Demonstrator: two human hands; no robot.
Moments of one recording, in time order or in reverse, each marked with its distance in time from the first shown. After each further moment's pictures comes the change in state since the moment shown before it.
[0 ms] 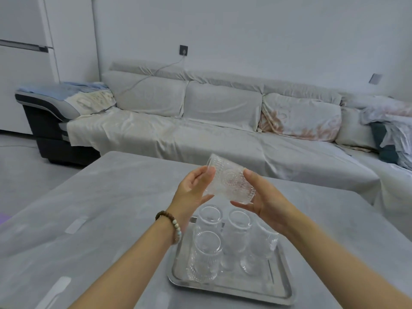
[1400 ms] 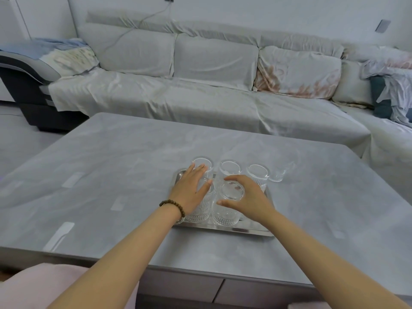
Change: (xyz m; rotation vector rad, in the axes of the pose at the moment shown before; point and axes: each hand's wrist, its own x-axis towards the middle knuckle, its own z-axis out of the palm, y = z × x) left_hand -0.022 -0.114 -0.008 1.124 -0.138 0.087; right_hand -0.038 0.127 -0.023 -0.834 0.127 -0.097
